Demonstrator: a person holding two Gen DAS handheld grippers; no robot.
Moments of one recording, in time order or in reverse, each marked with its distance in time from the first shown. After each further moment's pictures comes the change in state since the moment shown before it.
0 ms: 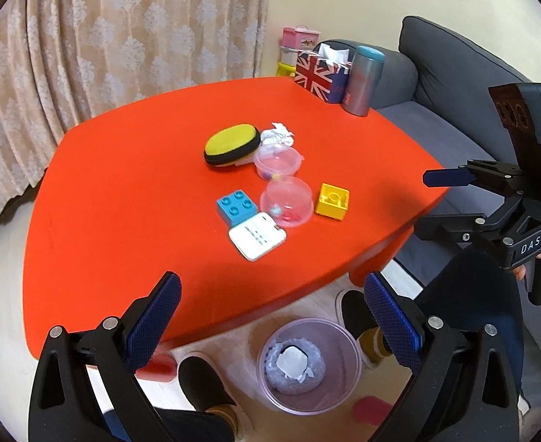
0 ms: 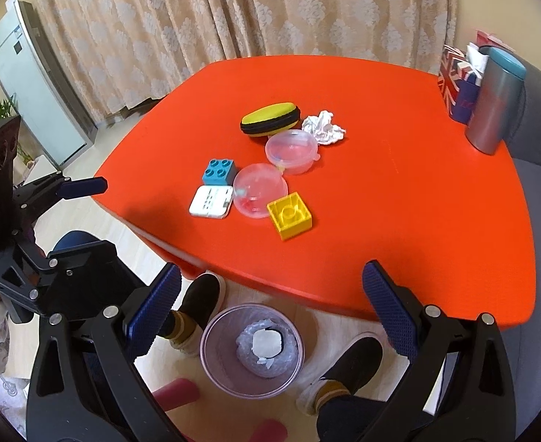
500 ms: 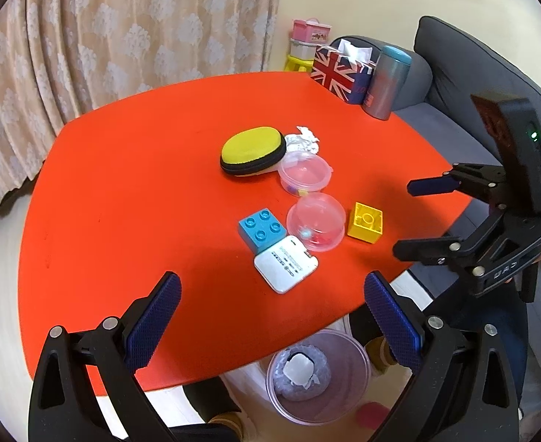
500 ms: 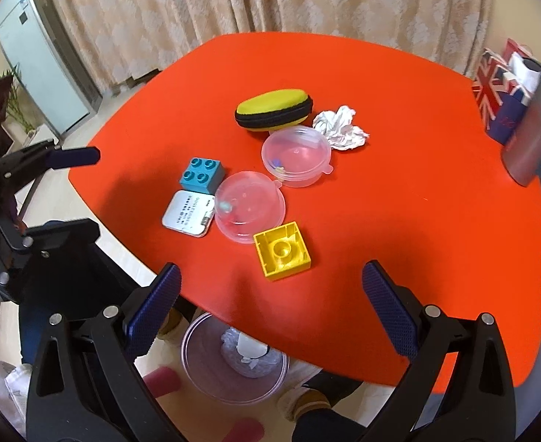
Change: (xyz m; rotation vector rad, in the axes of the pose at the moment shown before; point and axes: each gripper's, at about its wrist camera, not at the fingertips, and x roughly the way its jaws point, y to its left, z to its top) left arm 0.028 0.028 0.025 -0.030 0.037 -0.002; right arm 0.062 -0.010 0.037 -0.092 0.106 0.016
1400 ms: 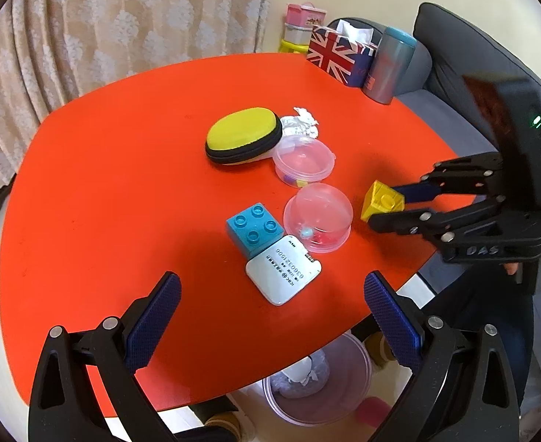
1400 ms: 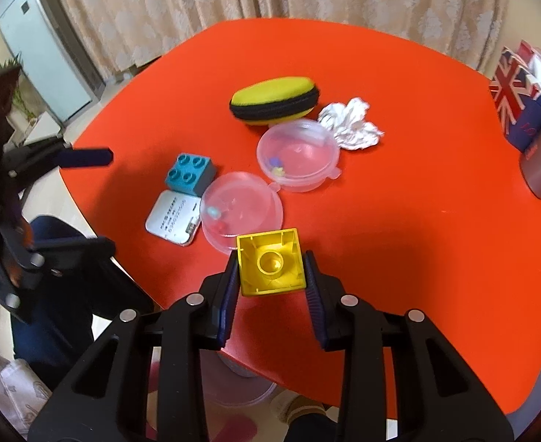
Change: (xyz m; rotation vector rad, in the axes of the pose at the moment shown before) left arm 0.035 -0.001 0.006 0.012 0.062 -0.033; right arm 0.020 -0.008 0.011 -0.013 0.031 0.012
